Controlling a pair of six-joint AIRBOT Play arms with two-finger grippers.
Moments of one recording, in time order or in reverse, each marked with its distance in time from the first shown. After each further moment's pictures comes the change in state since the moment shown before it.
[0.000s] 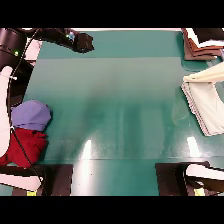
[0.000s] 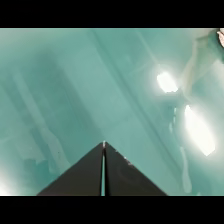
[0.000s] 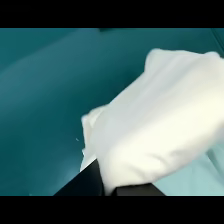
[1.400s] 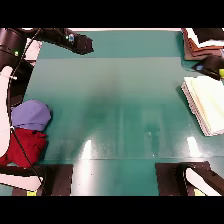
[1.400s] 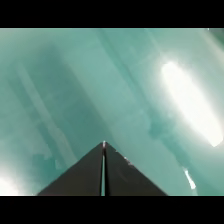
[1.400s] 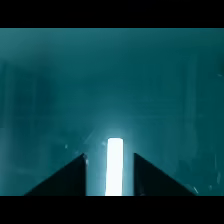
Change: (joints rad) left arm 0.000 0.000 0.000 0.011 -0.013 0.033; right arm 0.502 0.388 -0.491 0.104 -0.158 -0.006
